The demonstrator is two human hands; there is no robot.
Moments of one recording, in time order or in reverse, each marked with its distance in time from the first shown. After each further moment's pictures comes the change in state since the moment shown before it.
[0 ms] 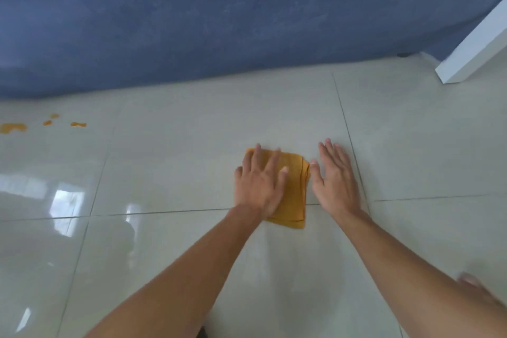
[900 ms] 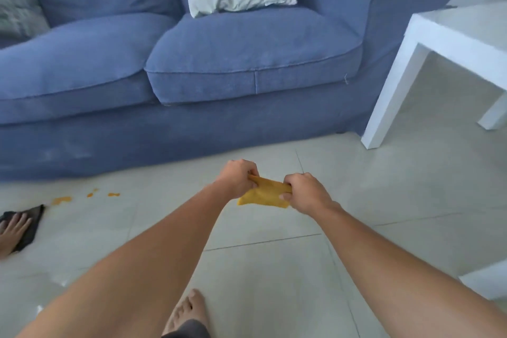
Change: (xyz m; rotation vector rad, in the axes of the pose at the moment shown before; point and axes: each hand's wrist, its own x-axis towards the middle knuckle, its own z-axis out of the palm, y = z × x) left_hand -0.051 0.060 -0.208 -0.063 -0.009 0.184; right_hand -0.003 -0.097 -0.181 -0.081 -0.332 0.002
